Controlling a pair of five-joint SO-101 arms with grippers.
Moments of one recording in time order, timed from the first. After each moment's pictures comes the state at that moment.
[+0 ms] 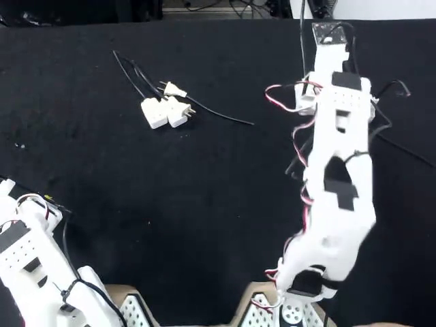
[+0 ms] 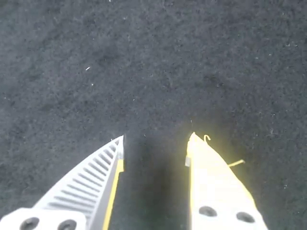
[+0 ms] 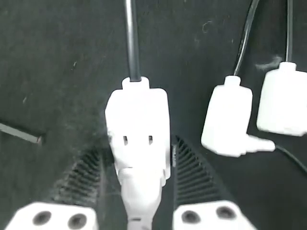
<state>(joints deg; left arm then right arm) -47.4 -51.6 71.3 46.5 12.9 11.7 29.8 -20.5 61.5 13.0</state>
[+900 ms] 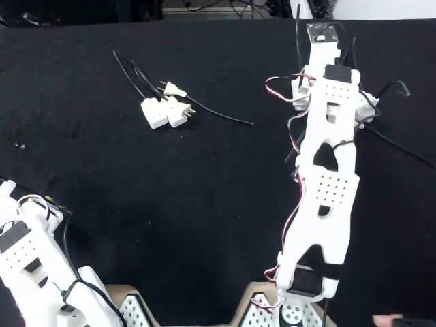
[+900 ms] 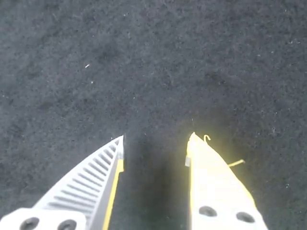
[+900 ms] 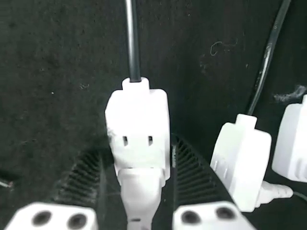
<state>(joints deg) -47.3 -51.7 72.0 46.0 12.9 11.8 56.3 -56.0 72.9 13.8</state>
